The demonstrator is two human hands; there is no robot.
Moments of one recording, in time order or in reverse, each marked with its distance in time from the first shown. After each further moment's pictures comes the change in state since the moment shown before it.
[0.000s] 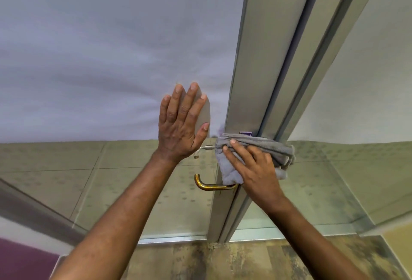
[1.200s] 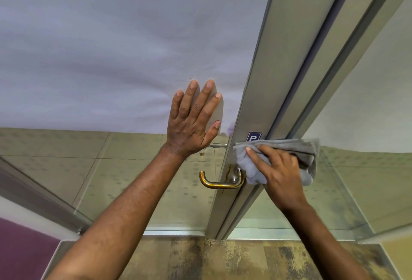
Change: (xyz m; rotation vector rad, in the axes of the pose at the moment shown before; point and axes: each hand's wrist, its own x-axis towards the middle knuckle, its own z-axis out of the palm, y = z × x) left_hand -0.001 -0.001 0.006 0.067 0.042 0.013; right_hand -0.016 0.030 -0.013 0.058 0.018 0.087
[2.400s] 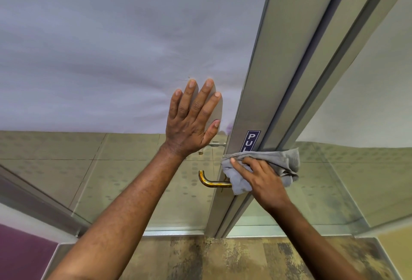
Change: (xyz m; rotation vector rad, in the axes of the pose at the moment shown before) left_hand -0.002 -0.001 0.002 0.015 0.012 0.024; right_hand -0.018 -0.020 0.041 0.047 -0.220 -0.082
